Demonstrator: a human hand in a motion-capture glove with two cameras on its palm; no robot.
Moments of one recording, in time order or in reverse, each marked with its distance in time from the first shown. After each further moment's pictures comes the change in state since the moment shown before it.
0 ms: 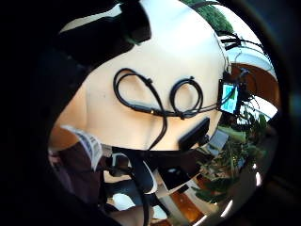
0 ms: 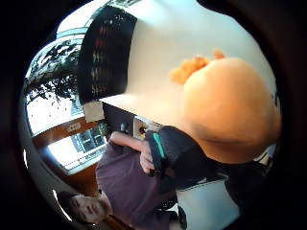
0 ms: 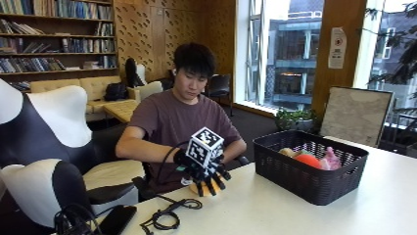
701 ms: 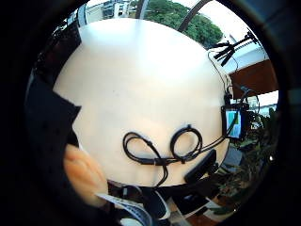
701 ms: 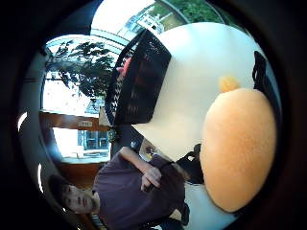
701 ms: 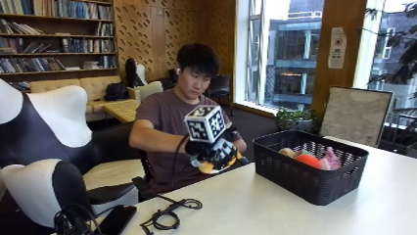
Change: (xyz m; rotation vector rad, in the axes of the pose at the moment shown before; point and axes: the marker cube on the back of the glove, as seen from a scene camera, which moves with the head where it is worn) arm 0.003 -0.048 -0.055 0.389 -0.133 -0.094
